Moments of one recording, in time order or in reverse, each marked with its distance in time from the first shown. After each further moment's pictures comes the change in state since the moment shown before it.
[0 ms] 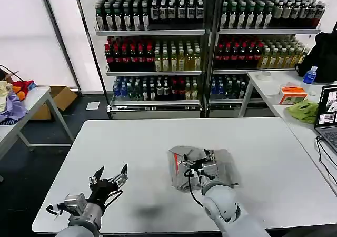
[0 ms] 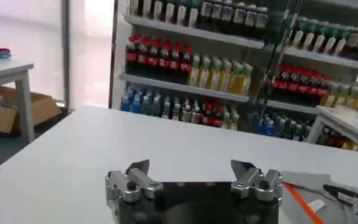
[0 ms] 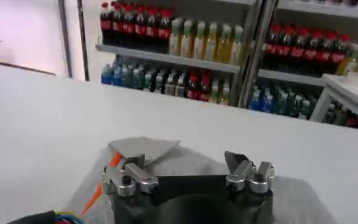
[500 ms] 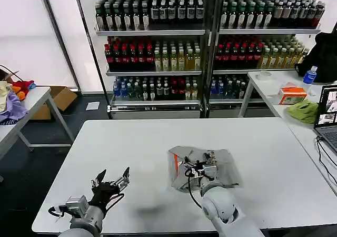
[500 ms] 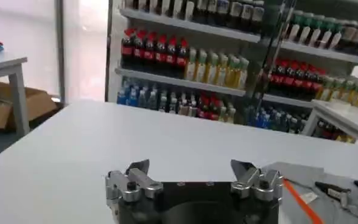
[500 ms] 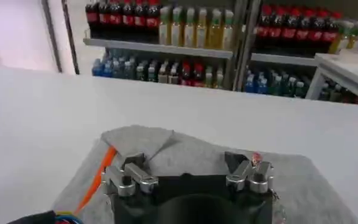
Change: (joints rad) left arm 0.017 0.005 0.008 0.004 0.000 0.000 0.012; right arm -0.029 0.055 0.053 -0.007 0.006 -0.004 0.010
